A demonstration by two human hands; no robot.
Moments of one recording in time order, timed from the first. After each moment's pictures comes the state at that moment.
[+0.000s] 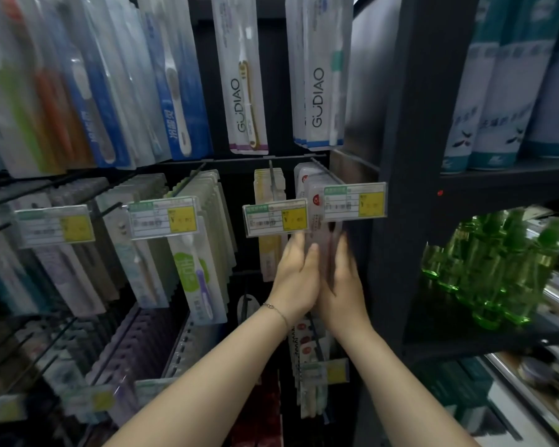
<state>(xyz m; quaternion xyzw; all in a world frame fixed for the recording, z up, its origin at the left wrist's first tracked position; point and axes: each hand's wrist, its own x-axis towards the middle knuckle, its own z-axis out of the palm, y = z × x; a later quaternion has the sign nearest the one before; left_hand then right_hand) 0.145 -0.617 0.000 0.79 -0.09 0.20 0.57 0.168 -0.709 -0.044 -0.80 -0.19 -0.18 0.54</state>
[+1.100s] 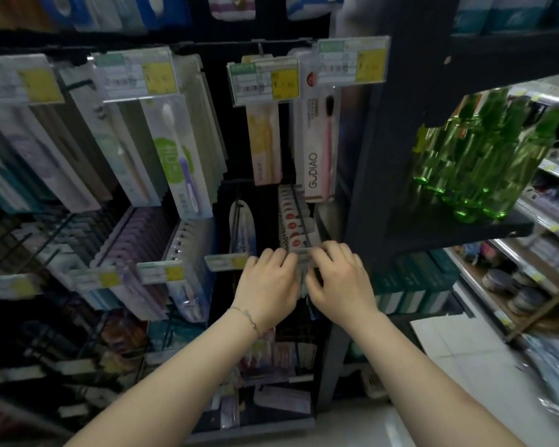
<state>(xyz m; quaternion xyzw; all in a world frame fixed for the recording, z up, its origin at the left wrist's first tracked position) 0.057 -0.592 -0.163 0.96 -0.12 0.26 0.03 0.087 -0.749 -0.163 -0.91 -0.25 -0.28 0.18</state>
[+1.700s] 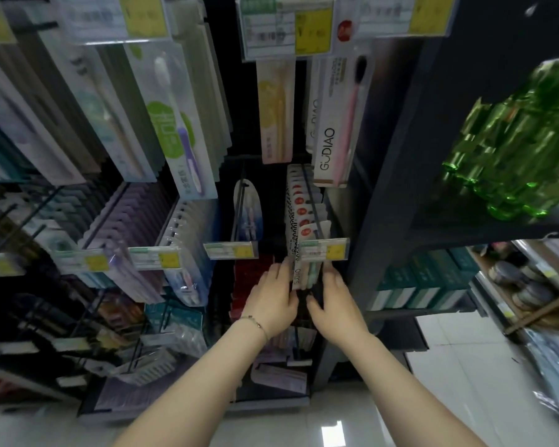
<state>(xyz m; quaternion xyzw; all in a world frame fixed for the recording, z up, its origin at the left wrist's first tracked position) 0.077 -0.587 -0.241 0.96 0.00 -0.01 0.27 0.103 -0.742 -0.254 -0.93 -0.17 0.04 0.32</state>
